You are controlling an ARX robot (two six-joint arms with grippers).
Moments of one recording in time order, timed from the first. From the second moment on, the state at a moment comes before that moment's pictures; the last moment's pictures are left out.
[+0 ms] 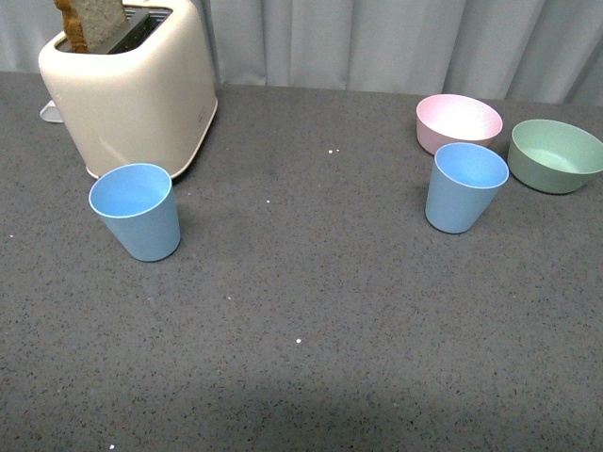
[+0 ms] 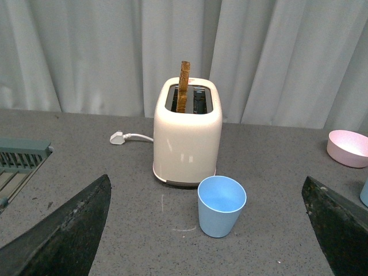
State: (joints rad) left arm 0.00 0.00 0.02 0.00 0.00 0.00; right arm 0.00 0.00 0.00 0.00 0.00 0.00
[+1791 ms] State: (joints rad) left arm -0.08 1.96 0.97 -0.04 -0.03 -0.55; right arm 0.00 0.00 0.00 0.00 0.00 0.00
